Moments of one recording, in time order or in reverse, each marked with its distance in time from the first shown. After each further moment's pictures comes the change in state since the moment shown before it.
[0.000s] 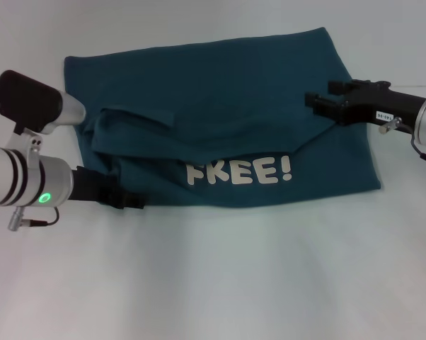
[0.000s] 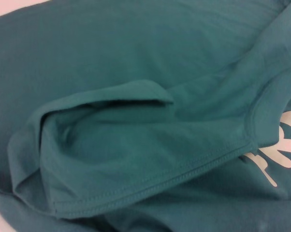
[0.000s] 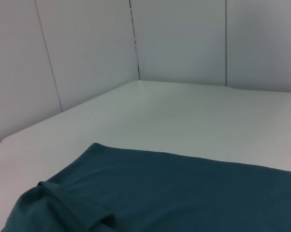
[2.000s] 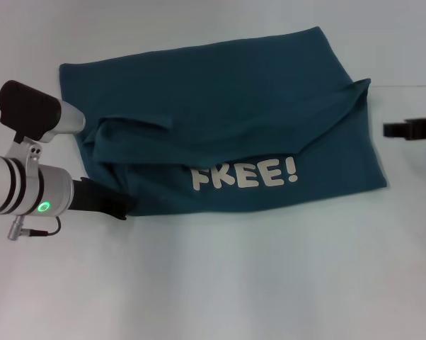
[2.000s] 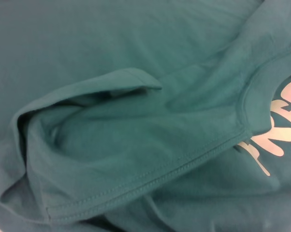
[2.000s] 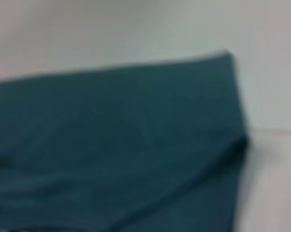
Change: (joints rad) left arm -0.001 0.005 -0.028 -0.027 -0.028 0.055 0.035; right arm -0.056 -0.001 0.004 -0.416 -0.811 -0.216 0.978
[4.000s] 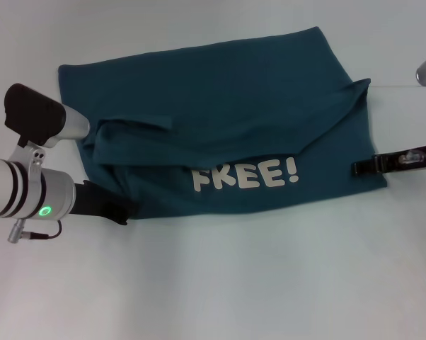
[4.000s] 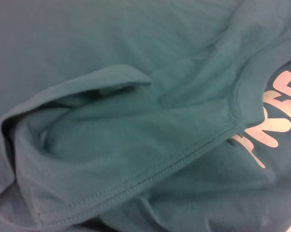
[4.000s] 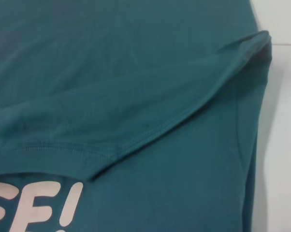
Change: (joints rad) left arm 0.000 -0.002 0.004 -0.010 0.000 0.003 0.040; right arm 0.203 -0.007 0.070 0.438 -0.092 0.124 -0.035
